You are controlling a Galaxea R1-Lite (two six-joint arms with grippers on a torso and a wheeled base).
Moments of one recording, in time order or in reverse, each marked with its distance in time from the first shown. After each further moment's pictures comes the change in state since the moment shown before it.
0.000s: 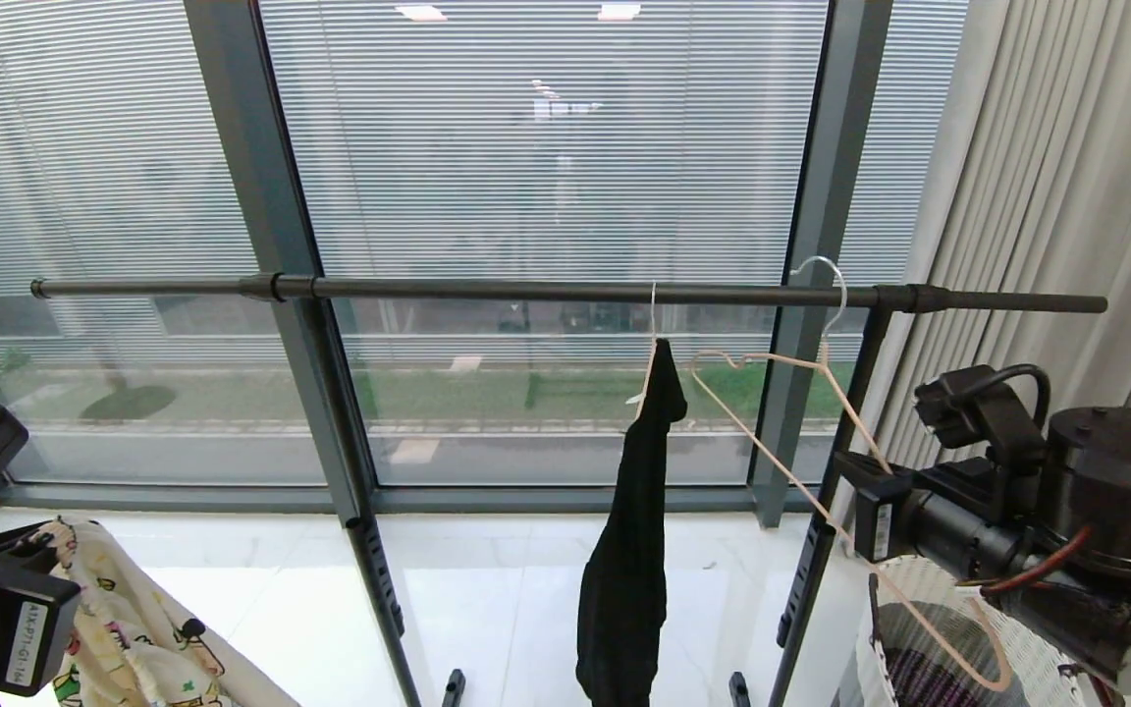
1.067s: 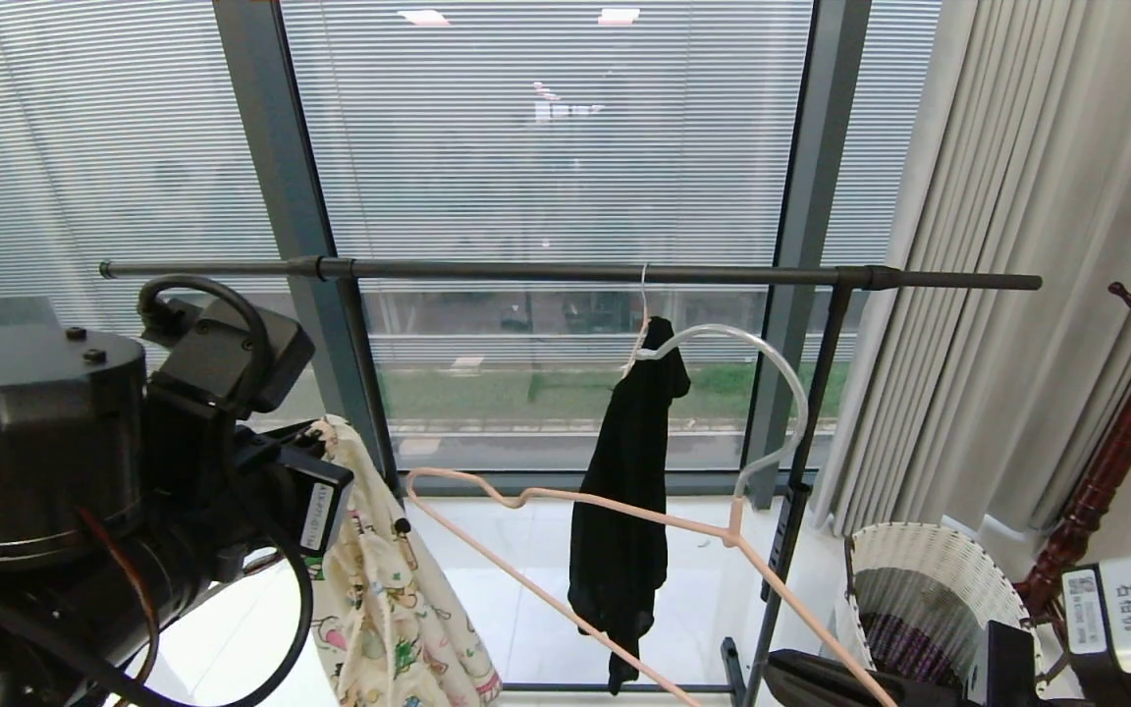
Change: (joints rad) left arm -0.201 0.371 -0.016 -0.521 -0.037 -0.009; right arm 0.611 -0.246 0.134 0.001 0.062 0.003
